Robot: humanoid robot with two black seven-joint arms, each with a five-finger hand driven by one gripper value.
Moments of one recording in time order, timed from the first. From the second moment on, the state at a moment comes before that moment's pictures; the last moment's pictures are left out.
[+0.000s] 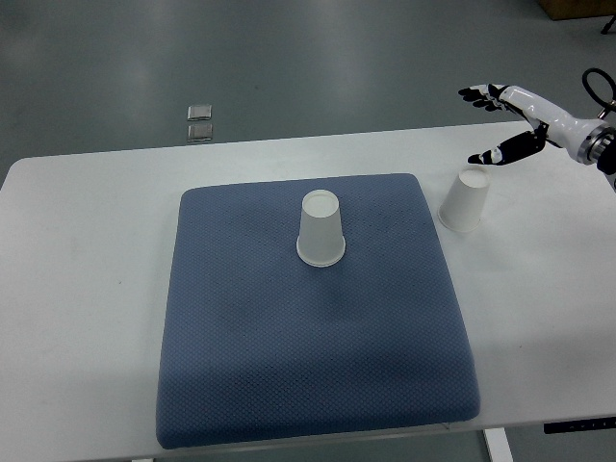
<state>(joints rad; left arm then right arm) -0.07 0.00 -0.15 -0.15 0.08 0.03 0.05 0.78 -0.56 0.74 0.82 -1.43 0.20 0.34</state>
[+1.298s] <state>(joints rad) -0.07 0.00 -0.15 -0.15 0.08 0.03 0.05 0.96 -0.46 0.25 0.61 -1.54 0.03 0.33</state>
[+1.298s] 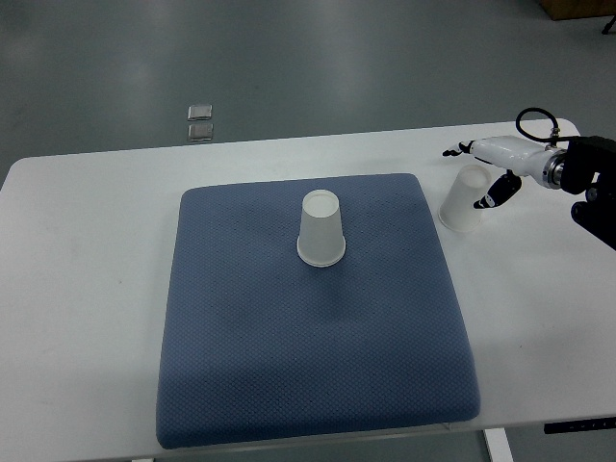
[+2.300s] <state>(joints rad) -0.07 0.00 -0.15 -0.15 0.08 0.03 0.05 0.97 -0.46 0.19 0.58 -1.54 0.02 0.34</state>
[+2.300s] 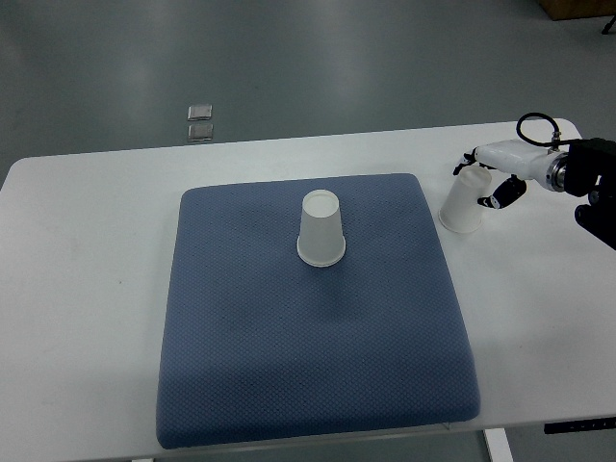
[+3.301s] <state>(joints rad) -0.07 0.00 -0.15 -0.15 0.08 0.03 0.05 1.28 -0.68 0.40 1.05 -1.32 0.31 0.44</state>
